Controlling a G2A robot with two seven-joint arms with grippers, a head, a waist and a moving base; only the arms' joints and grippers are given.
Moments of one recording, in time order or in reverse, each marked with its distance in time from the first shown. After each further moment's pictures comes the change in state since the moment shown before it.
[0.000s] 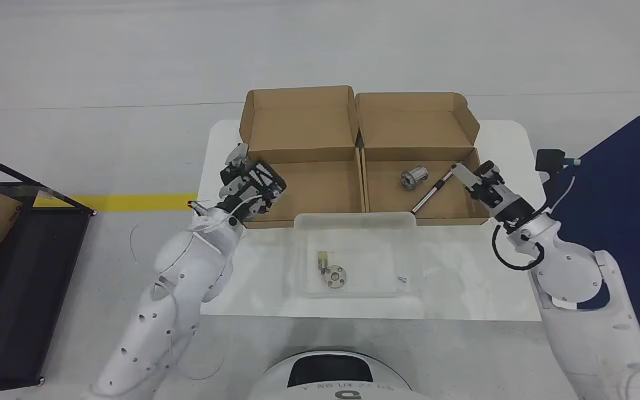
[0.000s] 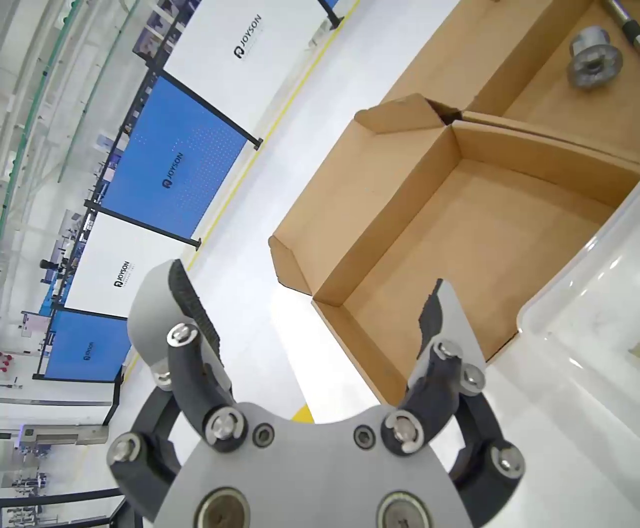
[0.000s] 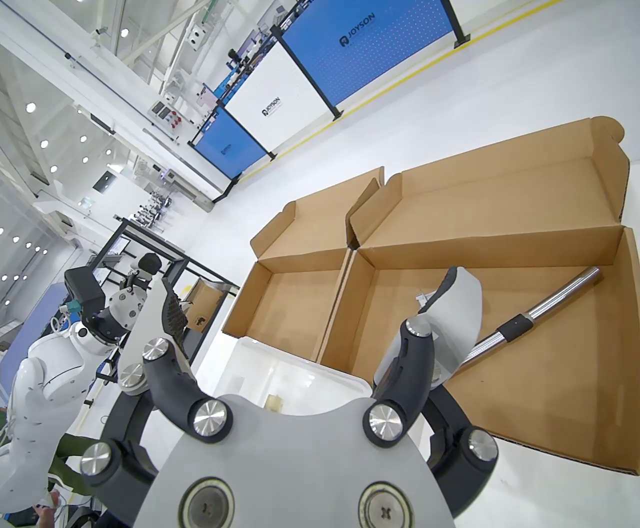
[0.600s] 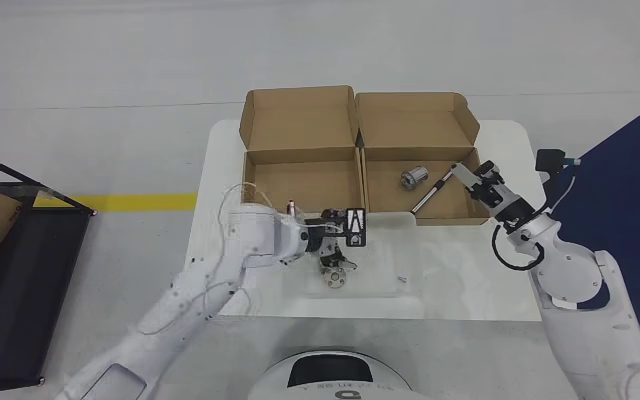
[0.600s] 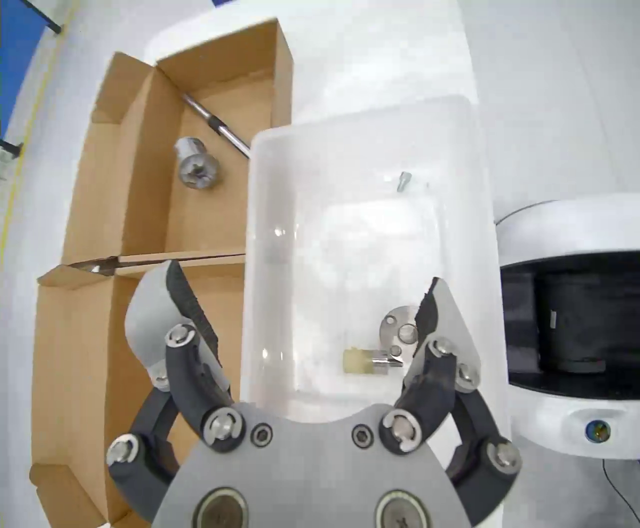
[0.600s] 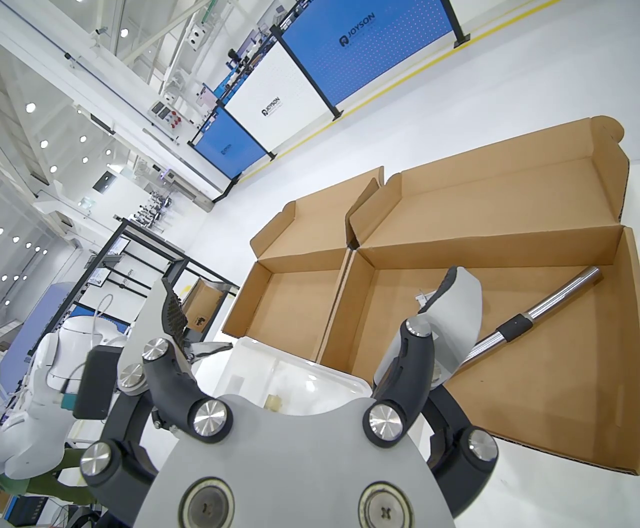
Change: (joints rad) left arm -0.391 -0.073 0.409 0.324 -0.507 -0.627 -0.134; right arm 0.000 0.000 0.000 0.000 0.000 0.000 0.000
